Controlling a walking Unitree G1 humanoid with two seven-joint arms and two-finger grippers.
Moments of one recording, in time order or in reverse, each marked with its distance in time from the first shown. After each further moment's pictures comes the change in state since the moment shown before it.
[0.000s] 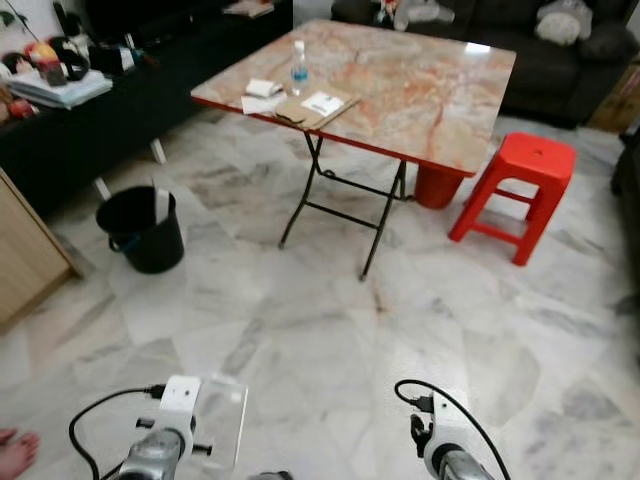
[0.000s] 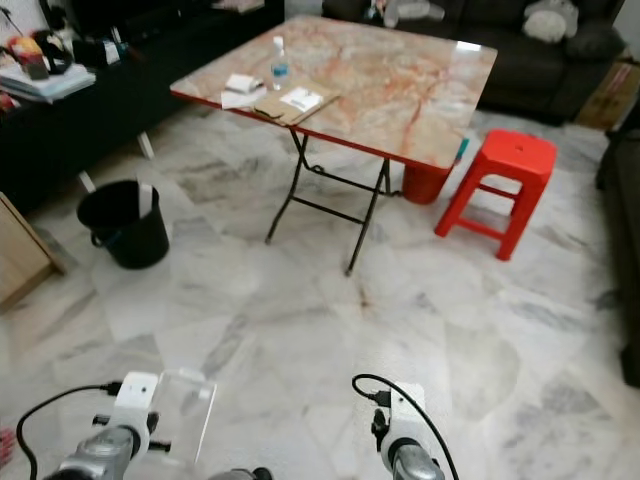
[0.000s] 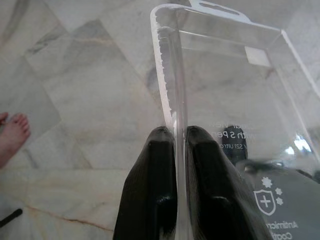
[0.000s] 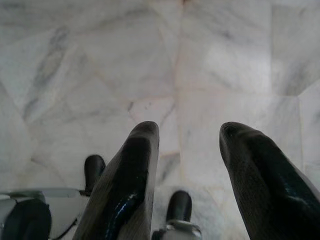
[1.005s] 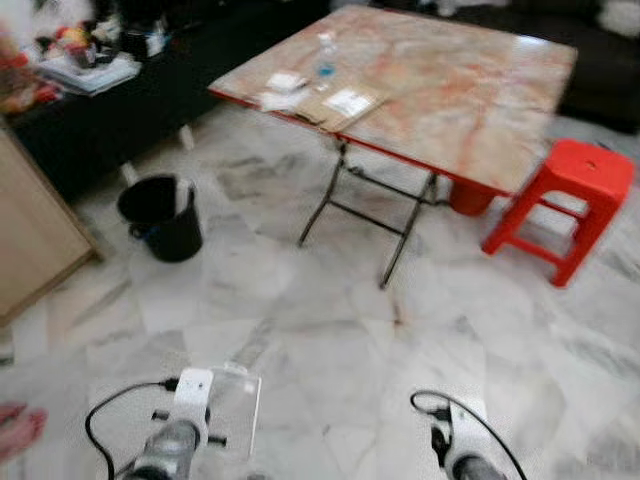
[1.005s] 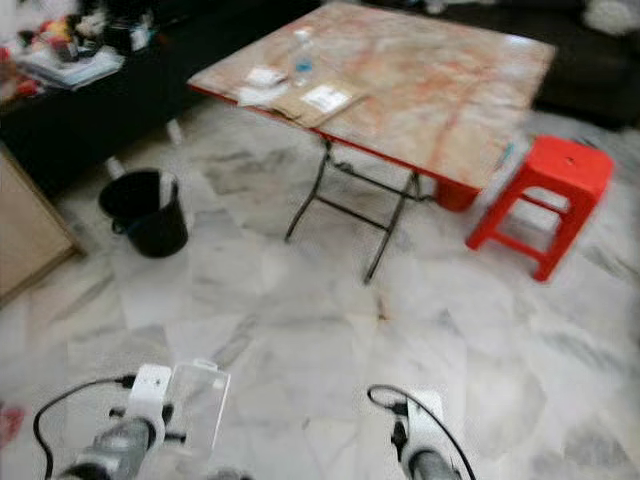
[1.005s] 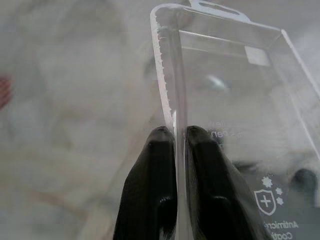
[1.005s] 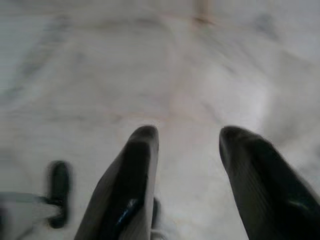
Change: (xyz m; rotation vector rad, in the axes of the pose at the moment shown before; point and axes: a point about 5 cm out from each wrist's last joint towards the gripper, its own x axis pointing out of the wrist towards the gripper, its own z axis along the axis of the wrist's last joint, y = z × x) left arm -0.002 0.006 -0.007 -0.014 0.019 0.027; right arm 0.004 0.007 0.016 -0.053 -0.045 0.024
